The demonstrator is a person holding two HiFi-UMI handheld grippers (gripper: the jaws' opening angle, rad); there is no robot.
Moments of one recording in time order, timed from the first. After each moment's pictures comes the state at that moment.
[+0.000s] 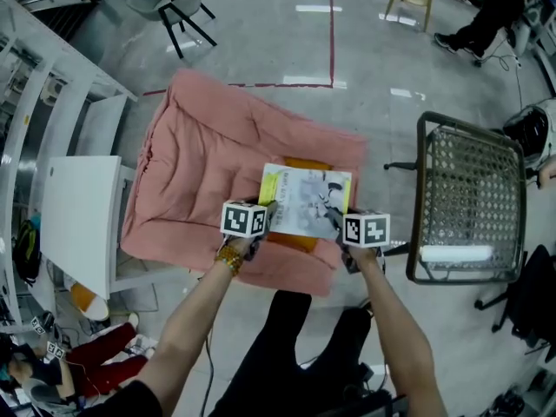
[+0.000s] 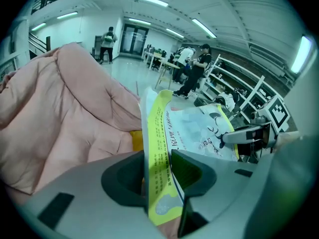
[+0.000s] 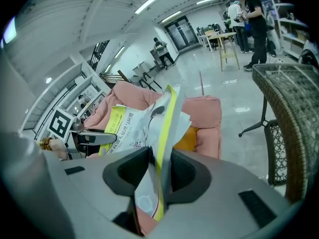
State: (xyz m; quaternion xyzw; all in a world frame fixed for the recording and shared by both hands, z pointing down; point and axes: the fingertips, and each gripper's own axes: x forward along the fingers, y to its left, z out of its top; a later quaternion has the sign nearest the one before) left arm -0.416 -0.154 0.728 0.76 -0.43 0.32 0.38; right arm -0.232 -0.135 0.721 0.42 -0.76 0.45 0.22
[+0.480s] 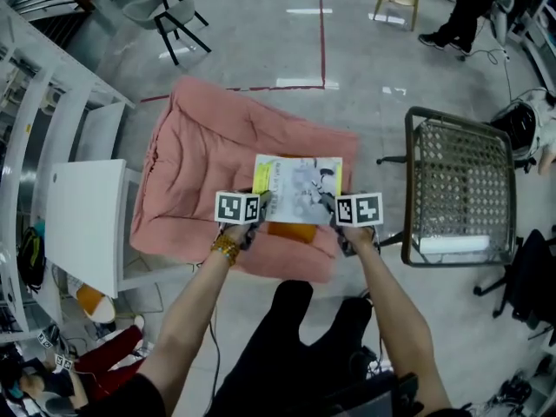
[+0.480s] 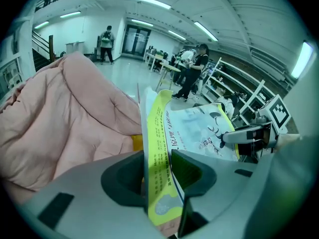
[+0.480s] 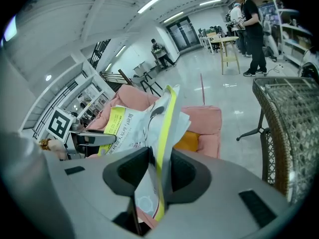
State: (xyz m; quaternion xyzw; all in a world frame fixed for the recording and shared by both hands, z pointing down) left arm -0.427 -0.148 0.669 0.76 -0.44 0.30 0.38; right arm -0.244 -0.134 0.660 0.42 -0.76 0.44 0.23
